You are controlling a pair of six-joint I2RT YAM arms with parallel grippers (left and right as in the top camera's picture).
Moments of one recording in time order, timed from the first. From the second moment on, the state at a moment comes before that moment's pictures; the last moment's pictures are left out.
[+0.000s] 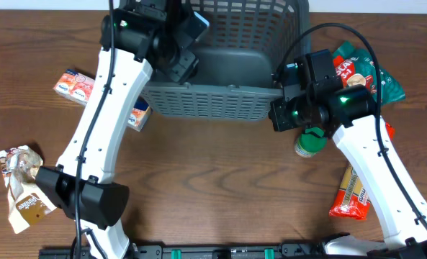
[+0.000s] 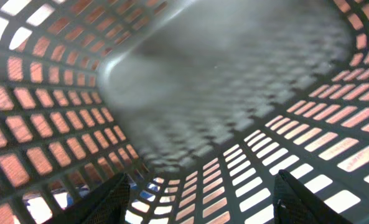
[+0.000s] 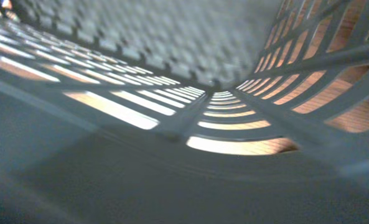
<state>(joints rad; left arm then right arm) -0.37 1.91 2.13 -1.33 0.04 0.36 0.30 1.47 1.36 -1.03 -0.17 0.09</state>
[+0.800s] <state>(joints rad) -0.38 1.90 2.13 -1.35 0.01 0.36 0.29 1.39 1.36 -1.03 -0.12 0.14</state>
